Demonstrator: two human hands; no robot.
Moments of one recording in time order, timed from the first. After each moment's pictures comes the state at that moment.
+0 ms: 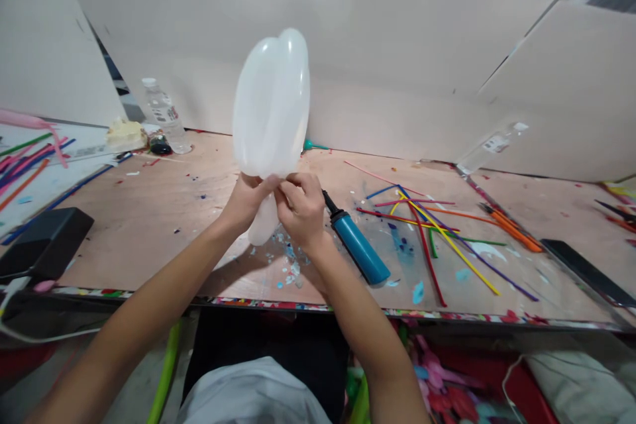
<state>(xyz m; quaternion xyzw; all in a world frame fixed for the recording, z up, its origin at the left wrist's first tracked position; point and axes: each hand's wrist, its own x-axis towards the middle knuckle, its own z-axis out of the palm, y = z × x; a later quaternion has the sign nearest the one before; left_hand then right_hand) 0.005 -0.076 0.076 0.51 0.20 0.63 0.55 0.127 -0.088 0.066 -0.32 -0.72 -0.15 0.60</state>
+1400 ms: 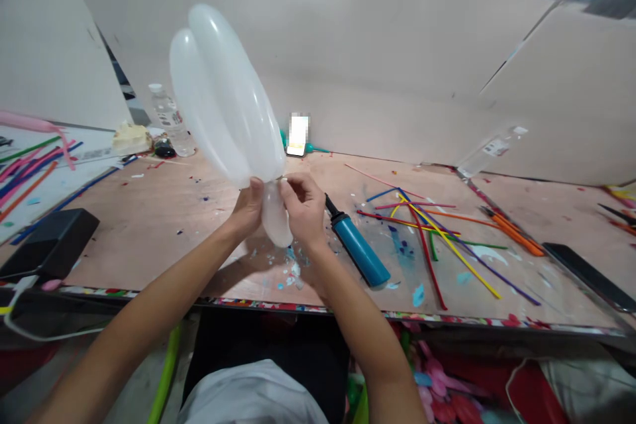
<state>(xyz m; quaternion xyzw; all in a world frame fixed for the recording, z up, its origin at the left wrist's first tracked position) 0.007 -0.083 0.068 0.54 0.28 0.59 0.53 0.117 -0.089 0.072 -0.32 -0.60 0.28 0.68</state>
